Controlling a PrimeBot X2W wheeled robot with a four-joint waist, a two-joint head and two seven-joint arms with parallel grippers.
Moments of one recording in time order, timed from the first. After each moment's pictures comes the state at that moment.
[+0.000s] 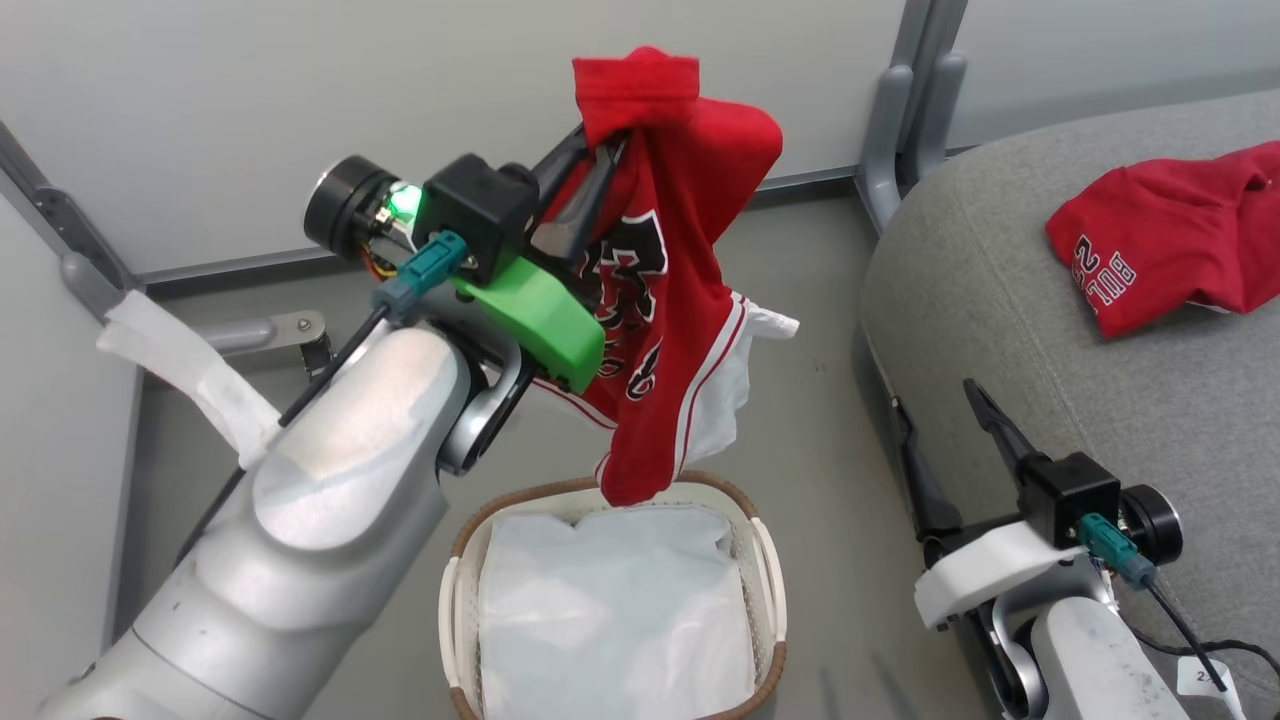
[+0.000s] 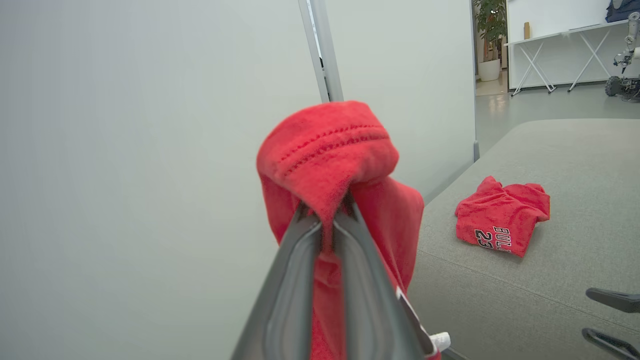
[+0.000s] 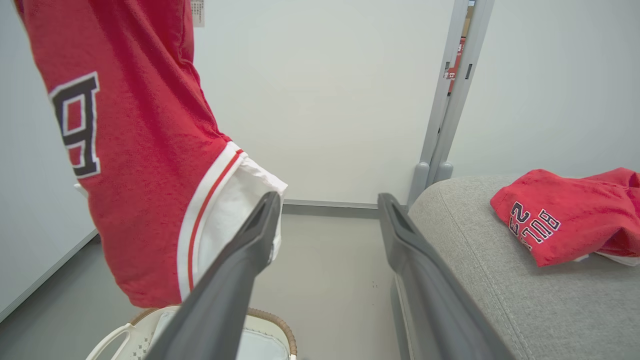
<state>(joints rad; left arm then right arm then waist) -0.82 0.22 -0.75 0.34 -0.48 -0.04 -0.14 -0.19 -0.05 0.09 0.28 0.09 0.13 -0.26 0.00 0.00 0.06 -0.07</state>
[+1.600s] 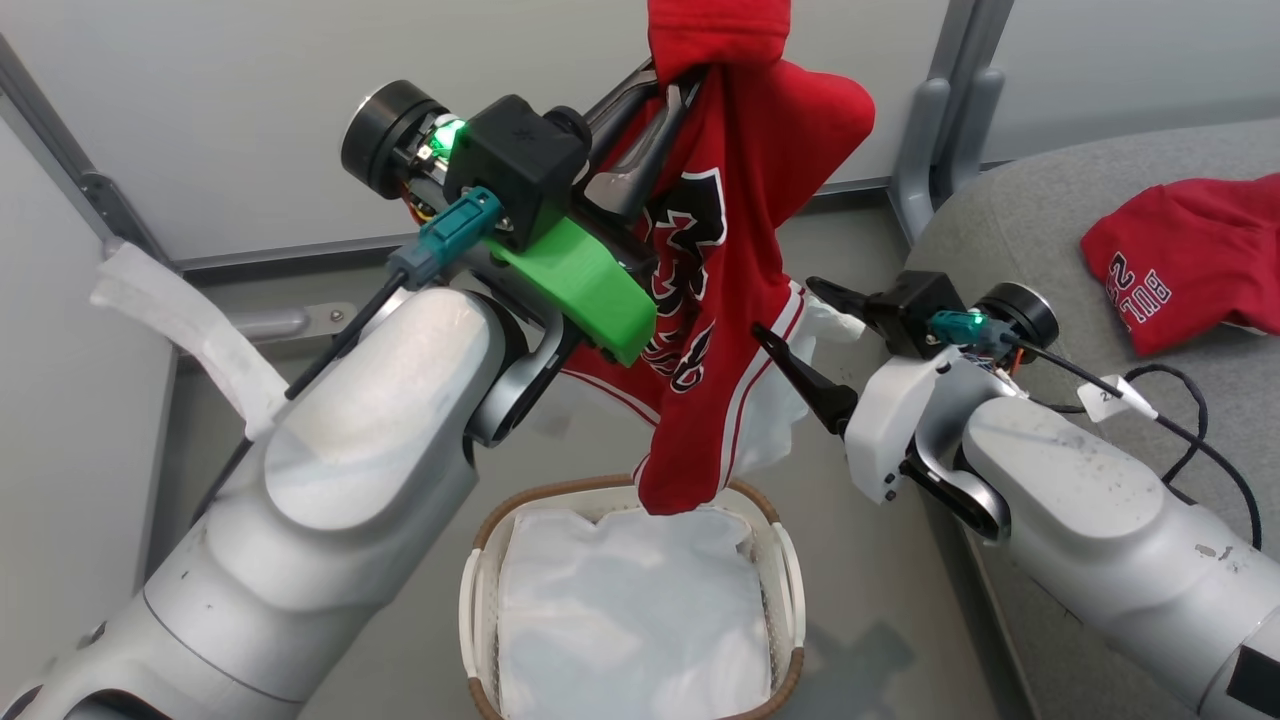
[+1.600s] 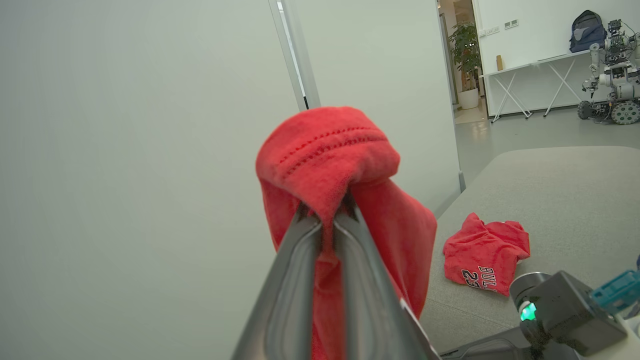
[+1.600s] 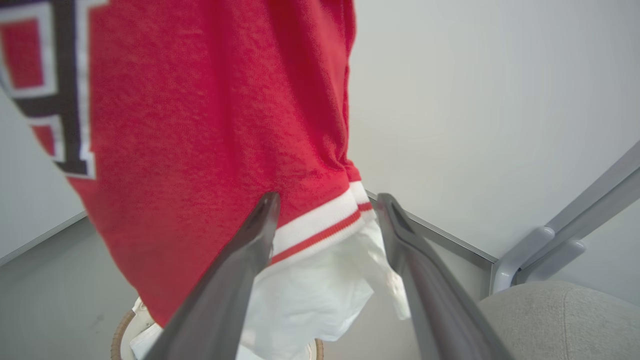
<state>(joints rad) -0.91 0.20 -0.78 0.24 -0.52 -0.05 -0.11 -0.81 -0.33 0.93 0.59 0.64 0.13 -0.16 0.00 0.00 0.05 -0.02</state>
